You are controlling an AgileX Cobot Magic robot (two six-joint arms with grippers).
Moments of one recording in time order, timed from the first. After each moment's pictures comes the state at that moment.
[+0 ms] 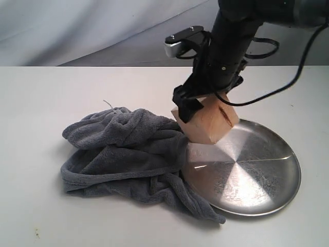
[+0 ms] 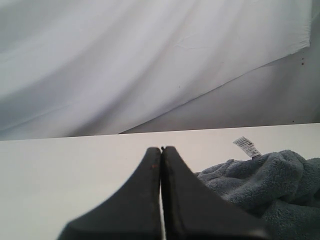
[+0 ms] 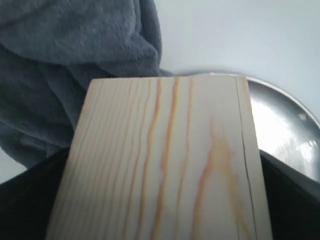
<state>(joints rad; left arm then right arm) -0.13 0.00 0.00 -0.06 0.10 0.06 0.63 1.93 -1.63 0.06 1.12 -0.23</state>
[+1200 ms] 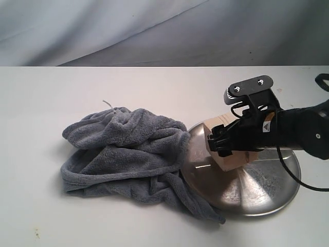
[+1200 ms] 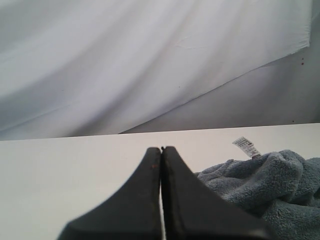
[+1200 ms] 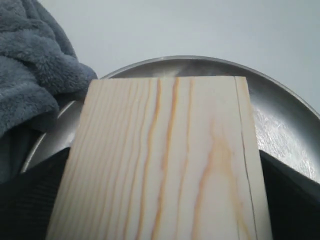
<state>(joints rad) -0.13 0.00 0.00 -0.06 0.10 0.06 0.55 1.65 -0.73 -0.05 0.00 0.07</state>
